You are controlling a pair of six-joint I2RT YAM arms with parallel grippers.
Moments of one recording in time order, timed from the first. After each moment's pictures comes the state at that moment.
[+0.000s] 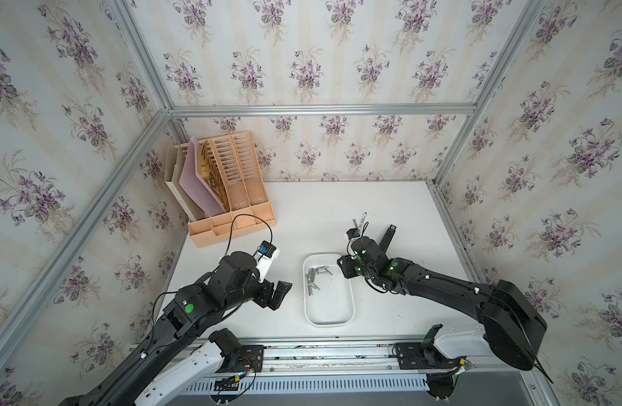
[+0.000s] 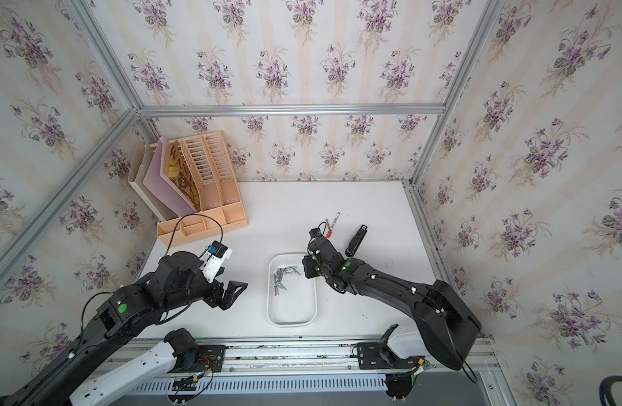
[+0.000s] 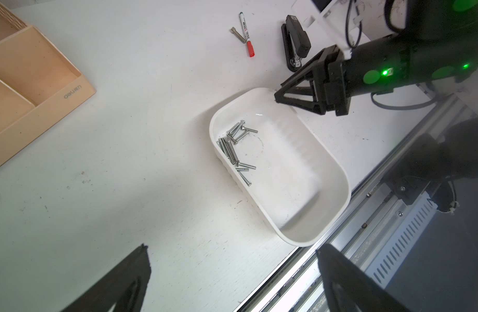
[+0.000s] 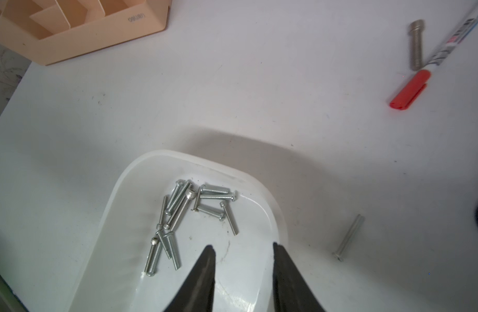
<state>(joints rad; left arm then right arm) -0.70 0.68 0.91 -0.96 0.03 -0.20 0.82 1.41 0.75 -0.17 0.04 0.47</state>
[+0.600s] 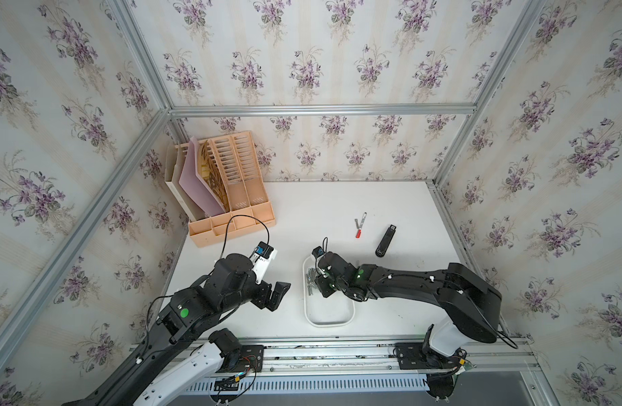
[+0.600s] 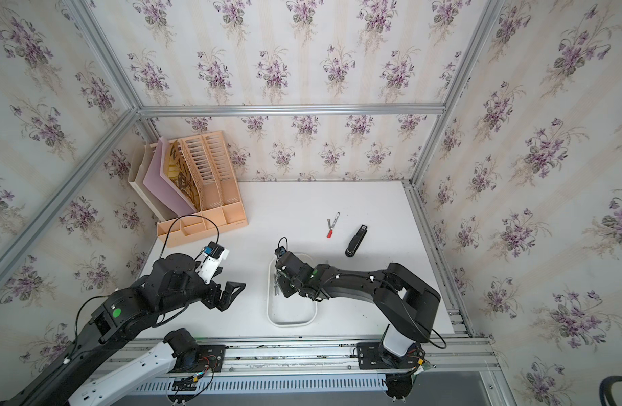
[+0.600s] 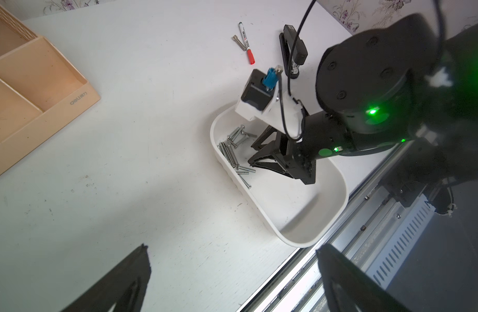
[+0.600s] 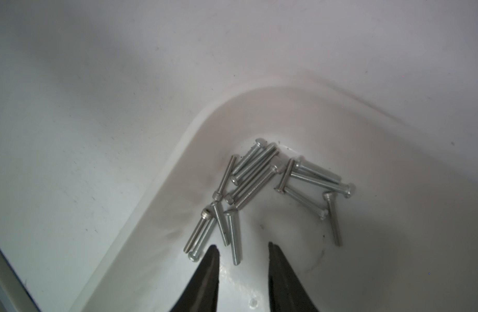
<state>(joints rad) -0.70 0.65 0.91 -0.96 0.03 -0.20 1.04 1.66 0.90 -0.20 0.09 0.38</state>
